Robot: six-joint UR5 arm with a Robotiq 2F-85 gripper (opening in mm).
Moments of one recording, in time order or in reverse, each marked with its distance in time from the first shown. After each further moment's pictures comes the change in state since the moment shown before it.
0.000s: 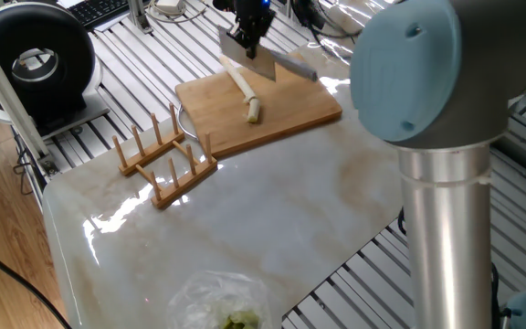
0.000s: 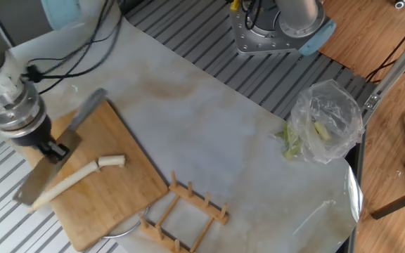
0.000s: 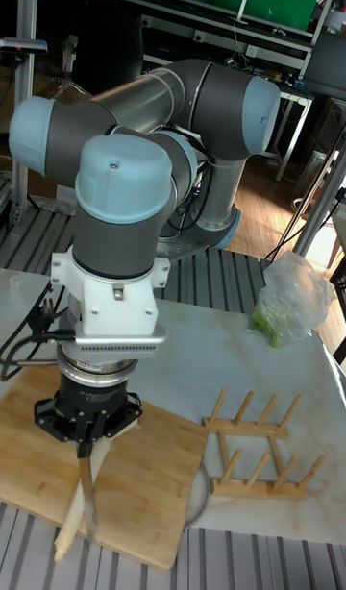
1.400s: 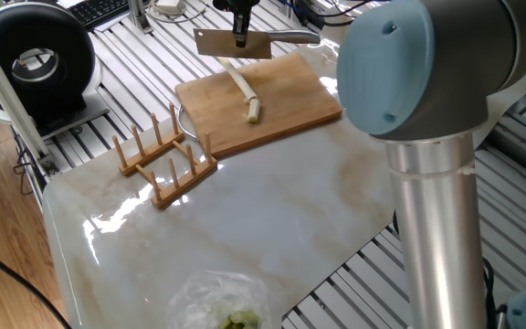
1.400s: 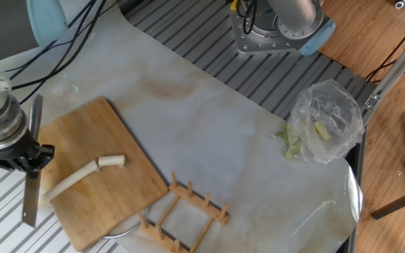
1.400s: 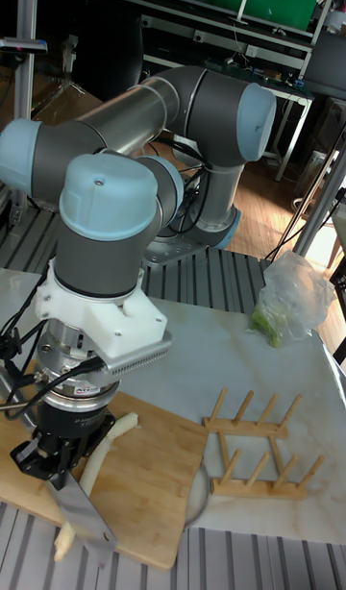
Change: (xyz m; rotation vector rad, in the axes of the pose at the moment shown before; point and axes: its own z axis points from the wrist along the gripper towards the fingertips) arm -0.022 -0.035 0.017 0.077 -0.039 -0.492
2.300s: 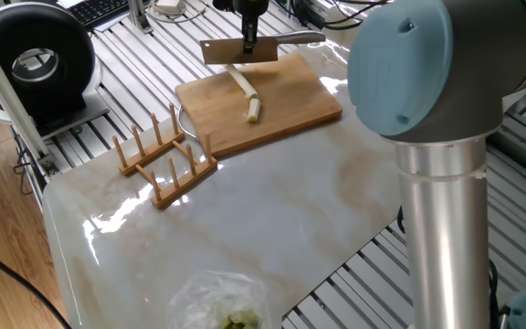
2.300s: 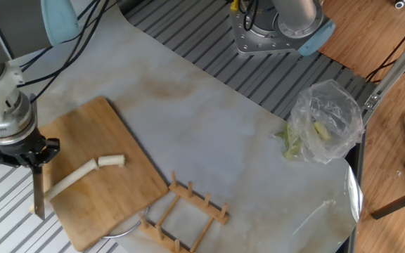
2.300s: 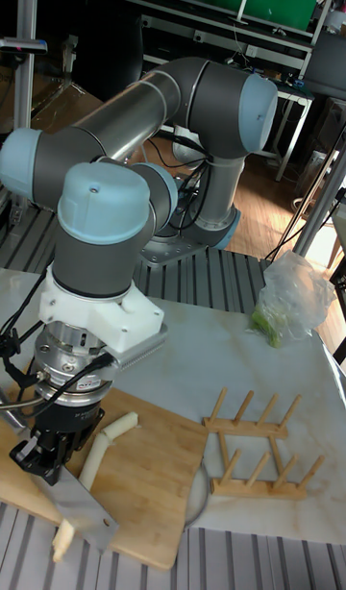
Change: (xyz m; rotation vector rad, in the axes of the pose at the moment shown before) arm 0.017 0.011 0.011 -0.004 0.000 -0.134
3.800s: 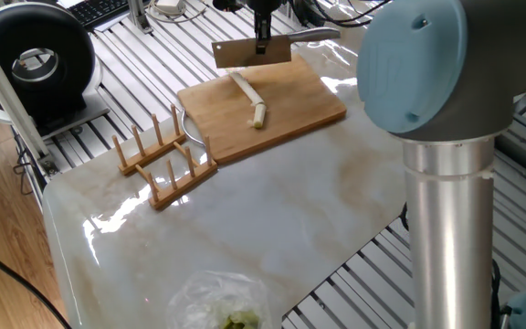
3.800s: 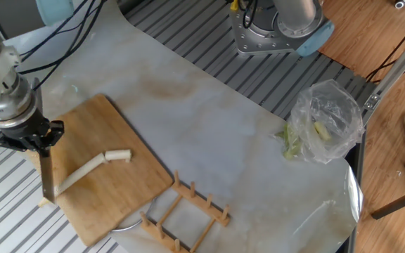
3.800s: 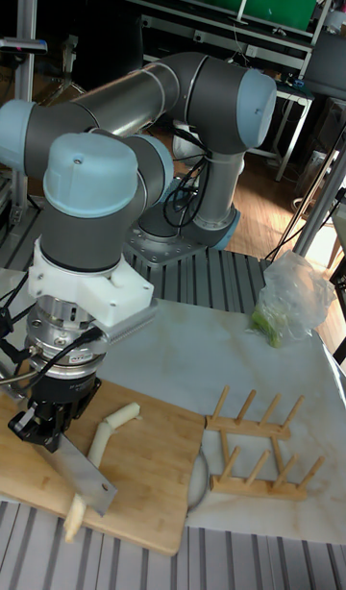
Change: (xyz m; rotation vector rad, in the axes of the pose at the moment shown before) arm 0.025 0.010 -0.024 -0.045 0.048 0.022
